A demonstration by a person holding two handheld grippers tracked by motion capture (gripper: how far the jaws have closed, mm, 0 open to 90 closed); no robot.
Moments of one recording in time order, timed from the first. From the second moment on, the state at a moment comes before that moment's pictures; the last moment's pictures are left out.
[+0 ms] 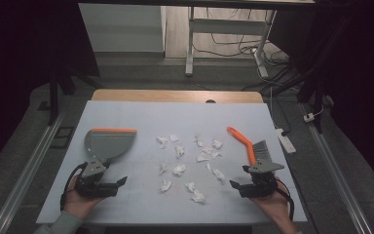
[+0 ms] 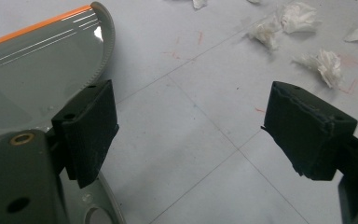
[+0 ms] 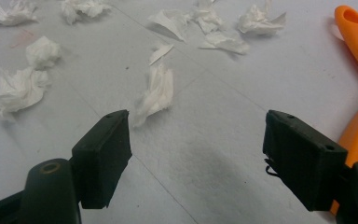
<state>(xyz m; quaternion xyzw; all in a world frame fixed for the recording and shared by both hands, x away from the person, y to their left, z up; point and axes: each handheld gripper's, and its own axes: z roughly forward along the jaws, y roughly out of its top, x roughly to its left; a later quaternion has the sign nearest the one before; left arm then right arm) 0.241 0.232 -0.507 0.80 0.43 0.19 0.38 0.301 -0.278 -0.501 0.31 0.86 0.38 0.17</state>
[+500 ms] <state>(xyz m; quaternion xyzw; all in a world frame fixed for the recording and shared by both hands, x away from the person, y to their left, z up) 0.244 0.230 -0.506 0.80 0.42 0.19 0.38 0.335 -0.269 -0.469 0.36 0.86 0.33 0.17</state>
